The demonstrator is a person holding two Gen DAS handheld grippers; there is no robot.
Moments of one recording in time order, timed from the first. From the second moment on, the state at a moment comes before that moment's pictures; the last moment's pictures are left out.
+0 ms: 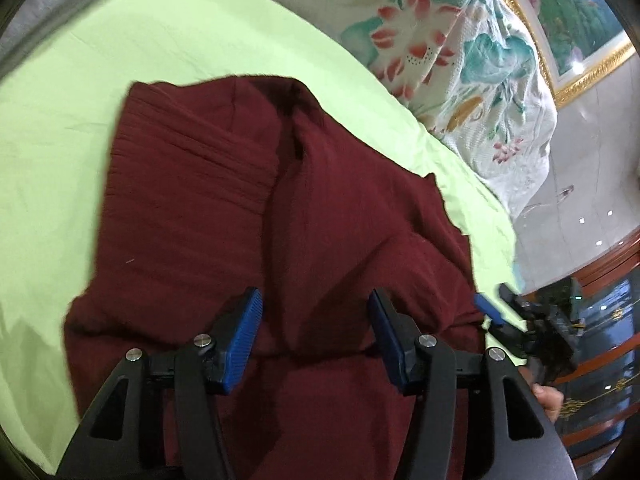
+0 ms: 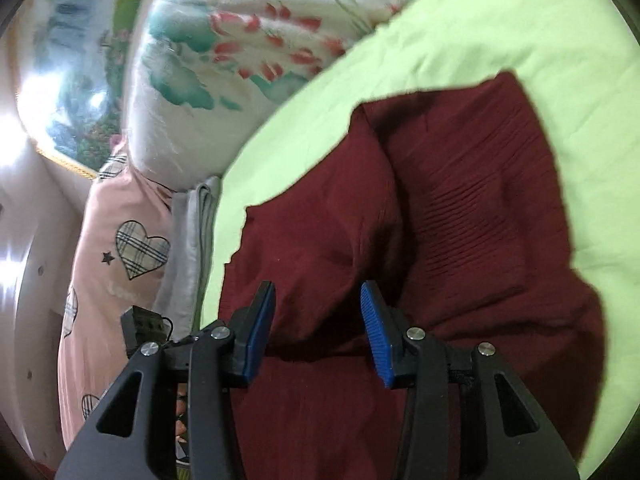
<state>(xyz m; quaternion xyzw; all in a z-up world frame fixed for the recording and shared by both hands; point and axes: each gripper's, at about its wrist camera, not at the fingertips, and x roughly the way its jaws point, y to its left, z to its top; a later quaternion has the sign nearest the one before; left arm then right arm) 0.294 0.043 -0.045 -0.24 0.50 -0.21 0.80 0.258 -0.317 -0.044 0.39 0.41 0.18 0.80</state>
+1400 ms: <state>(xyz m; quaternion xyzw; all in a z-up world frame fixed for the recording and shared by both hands) 0.309 0.041 -0.057 -0.23 0.45 -0.24 0.83 0.249 -0.328 -0.053 0.36 0.38 0.16 0.83</state>
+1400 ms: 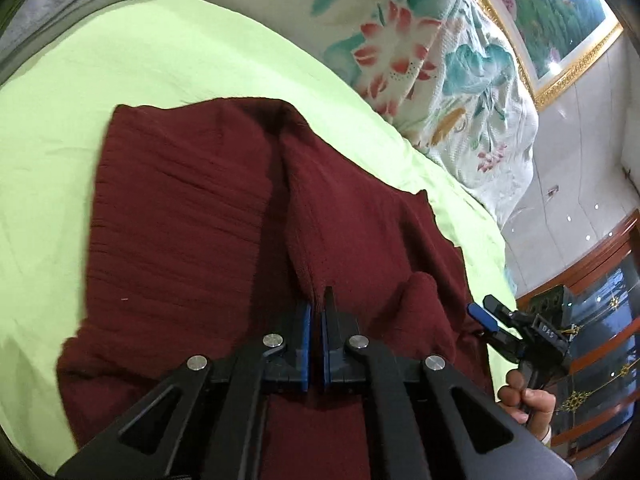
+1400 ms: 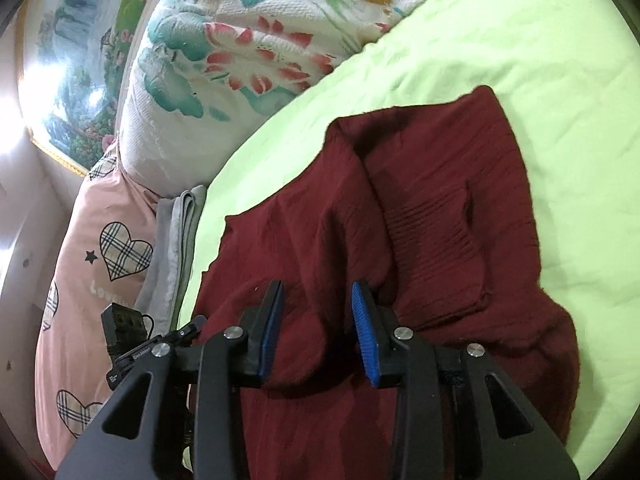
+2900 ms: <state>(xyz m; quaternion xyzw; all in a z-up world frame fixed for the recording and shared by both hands) 0.271 0.043 -0.050 -0.17 0.47 -0.20 0.84 0.240 -0.306 -0.054 0.32 0.41 0.15 0.84</state>
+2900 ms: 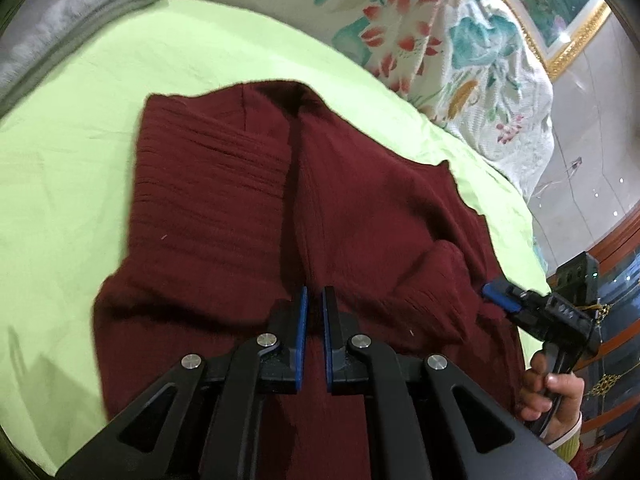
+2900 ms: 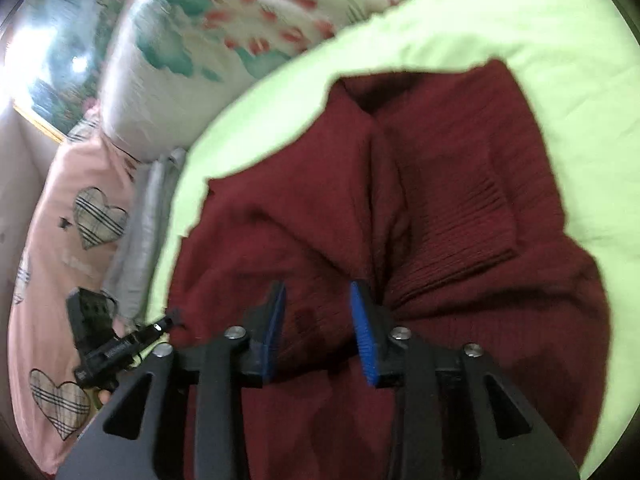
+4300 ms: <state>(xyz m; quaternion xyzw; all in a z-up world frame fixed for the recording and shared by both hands) 0.049 0.133 -0.087 -0.20 0.49 -0.27 0.80 0.005 -0.327 -0.086 0.37 0.42 0.24 0.79</state>
